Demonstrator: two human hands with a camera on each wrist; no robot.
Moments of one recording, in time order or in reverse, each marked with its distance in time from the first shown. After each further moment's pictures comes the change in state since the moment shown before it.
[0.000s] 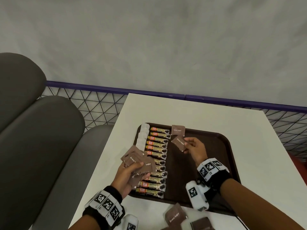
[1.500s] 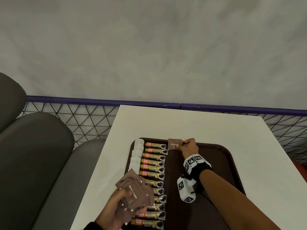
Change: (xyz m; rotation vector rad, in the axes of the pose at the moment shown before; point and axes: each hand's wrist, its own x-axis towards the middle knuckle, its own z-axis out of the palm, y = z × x) left_hand 0.018 0.003 -0.012 -0.085 -0.010 -0.215; right_hand 0.087 0.005 0.025 -0.261 0.211 0.099
